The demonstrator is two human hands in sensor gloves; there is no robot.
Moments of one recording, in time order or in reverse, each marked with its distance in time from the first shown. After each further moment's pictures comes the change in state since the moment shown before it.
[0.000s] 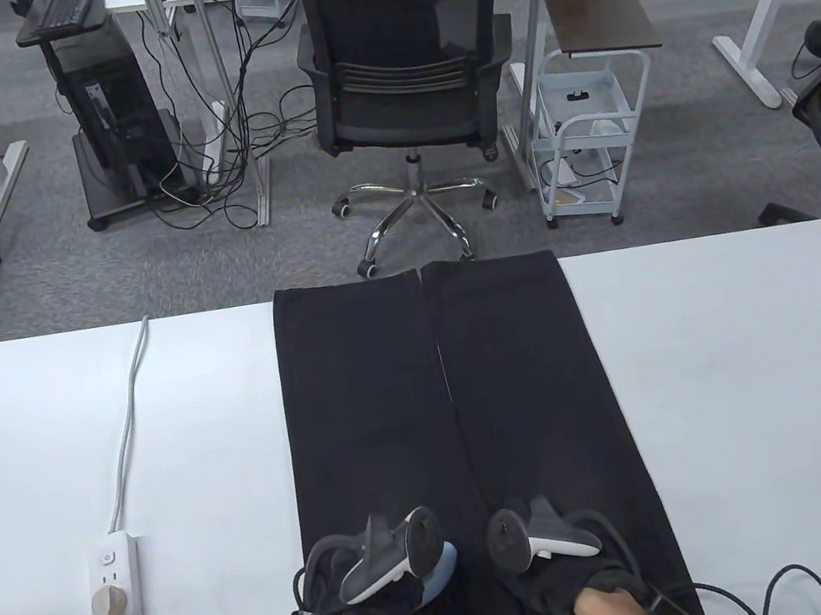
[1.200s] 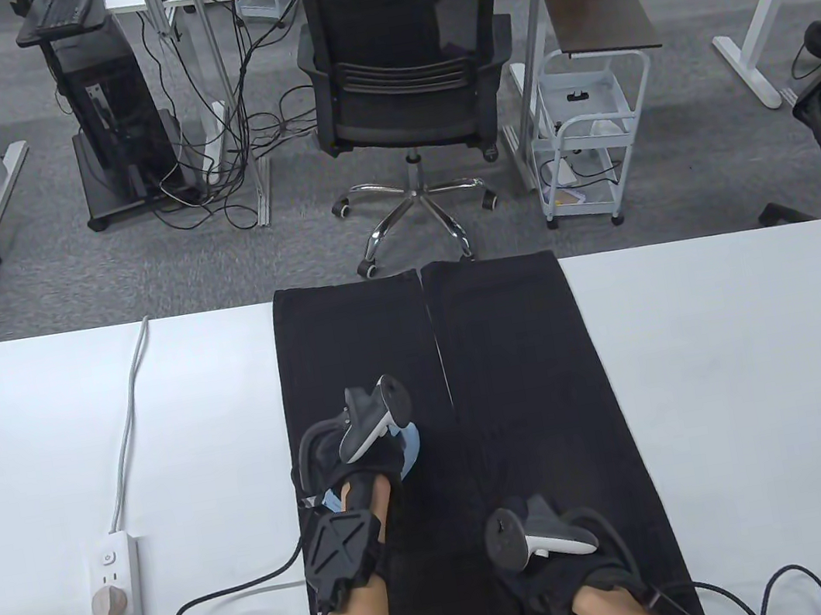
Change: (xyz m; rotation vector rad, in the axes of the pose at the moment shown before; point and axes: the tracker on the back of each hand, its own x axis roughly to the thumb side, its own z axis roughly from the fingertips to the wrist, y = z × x) left_hand -0.061 0.046 -0.152 0.007 0.370 0.084; right_hand 0.001 -0.002 -0.001 0.018 -0.003 0.008
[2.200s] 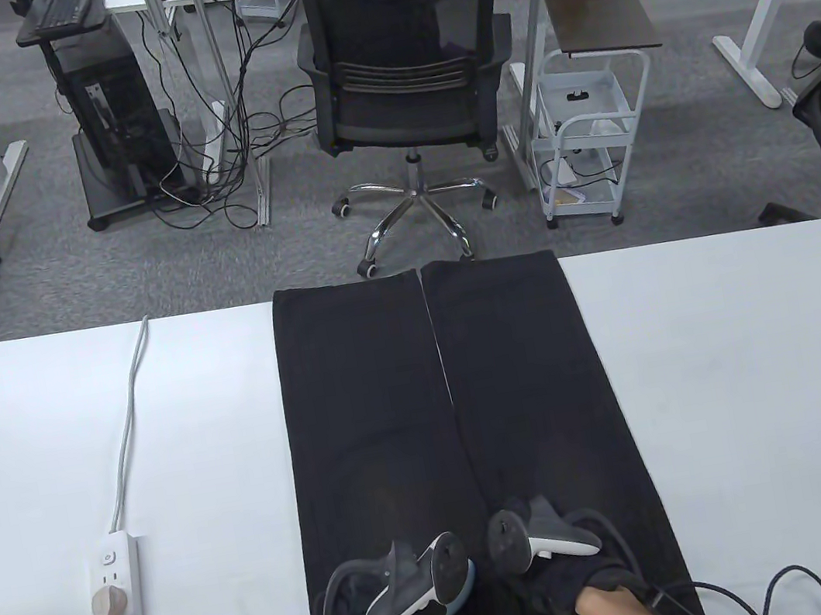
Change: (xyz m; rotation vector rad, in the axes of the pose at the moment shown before) left_hand 0.015 -0.048 0.172 0.012 -0.320 -0.060; right_hand -0.002 0.001 0.001 -0.017 -0.005 0.009
